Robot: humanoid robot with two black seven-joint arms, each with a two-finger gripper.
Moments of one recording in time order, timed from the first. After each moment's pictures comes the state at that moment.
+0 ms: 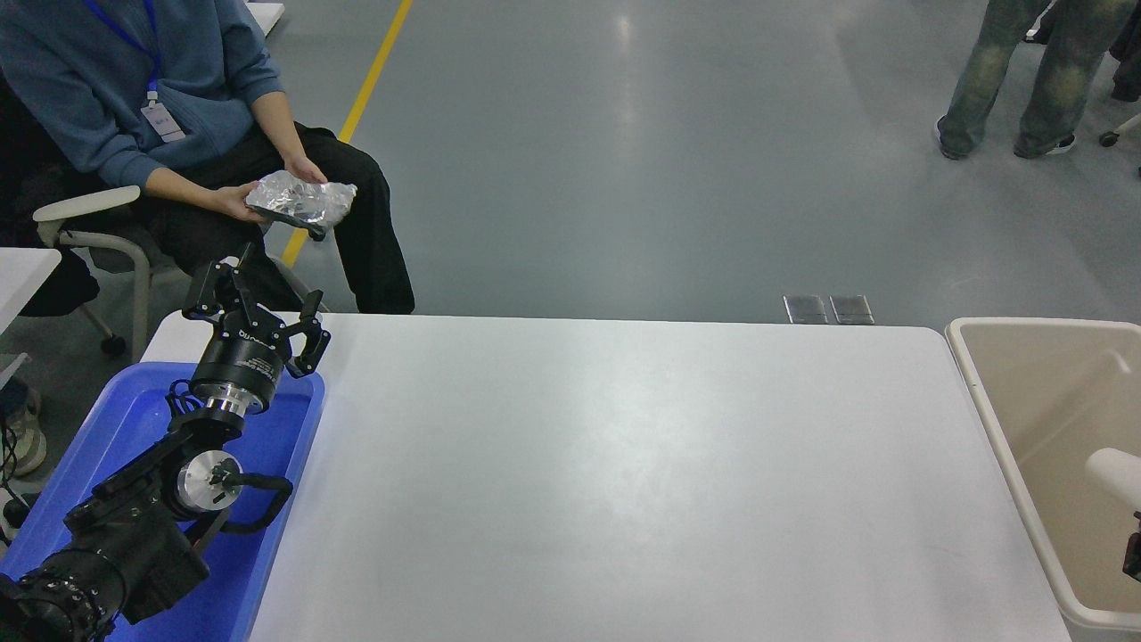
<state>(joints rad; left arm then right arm) -0.59 0.29 -0.87 -0.45 0.19 -0.49 -0.64 0.57 -0.45 0.57 0.02 0.15 -0.02 -0.09</state>
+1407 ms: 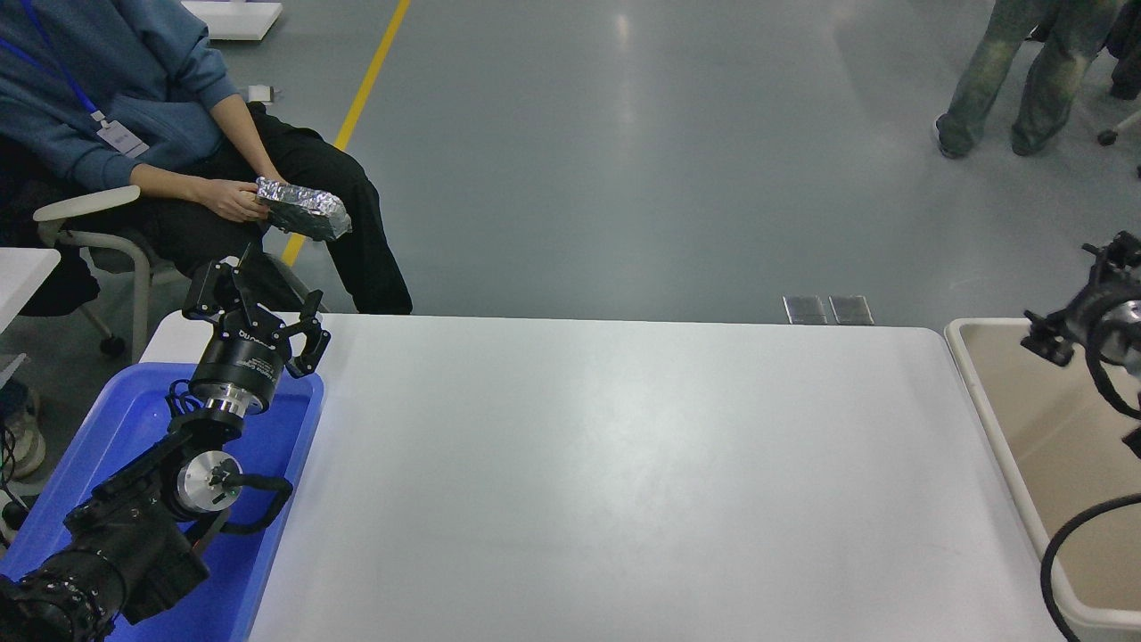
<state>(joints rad) -0.59 0.29 -0.87 -0.45 0.19 -0.49 -0.64 1.03 -0.37 0.53 0.03 0.14 0.13 -0.09</state>
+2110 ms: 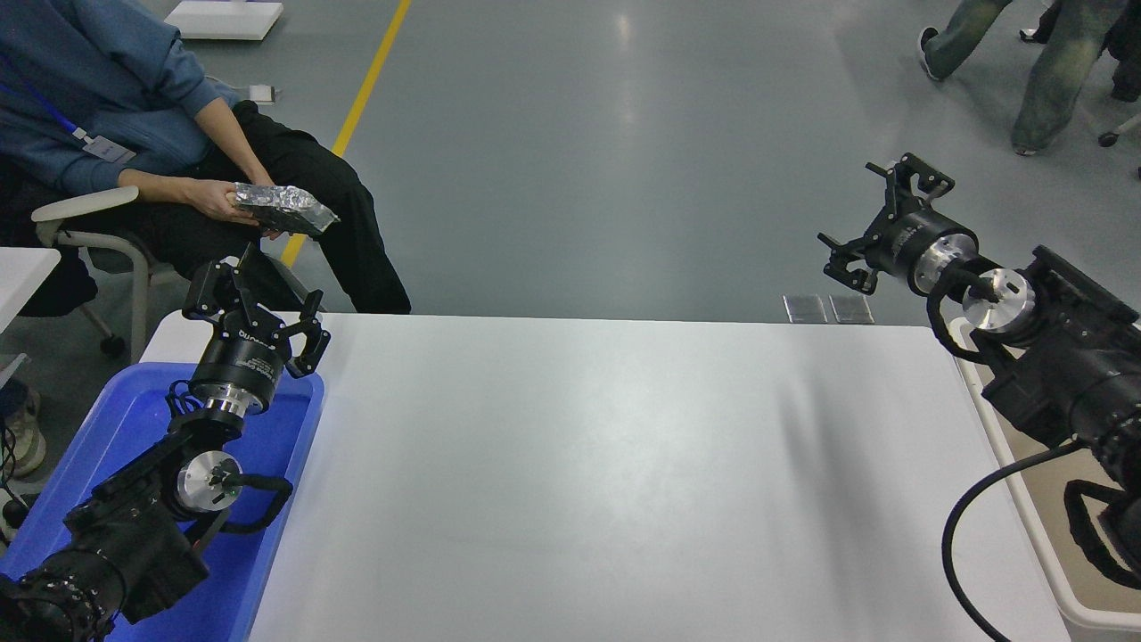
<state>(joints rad) -0.59 0.29 -0.87 -0.45 0.19 -0.49 -0.64 1.01 -0.23 0.59 0.34 0.15 0.31 -0.06</state>
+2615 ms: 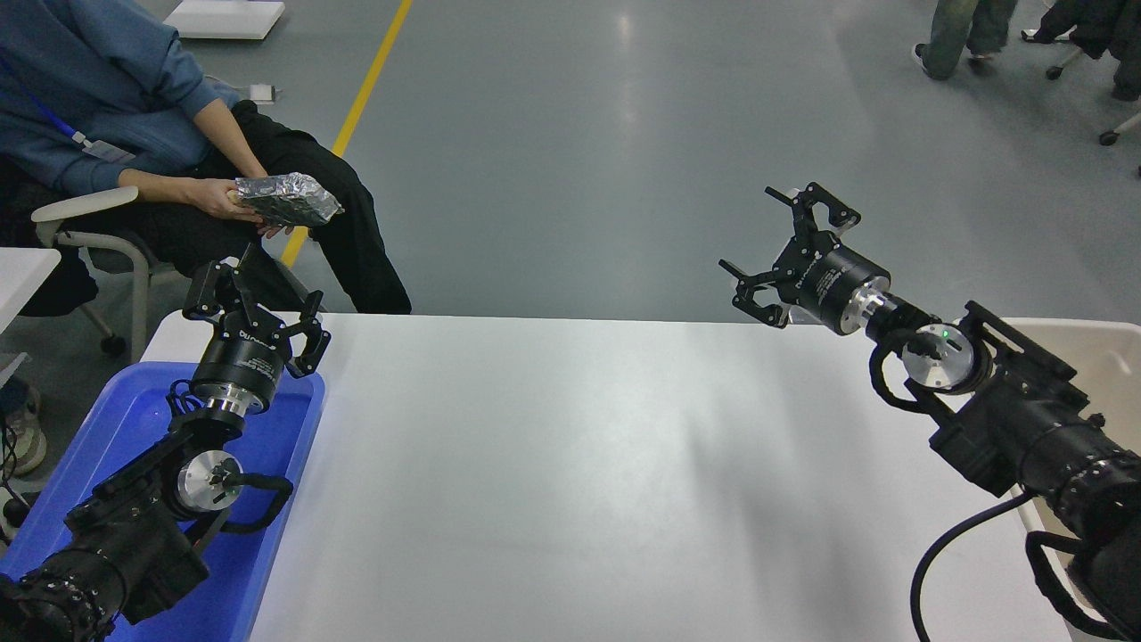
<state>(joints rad) -0.59 0.29 -0.87 -0.45 0.19 -0.49 -0.64 0.90 -0.16 0.62 0.41 0.15 0.56 0.02</state>
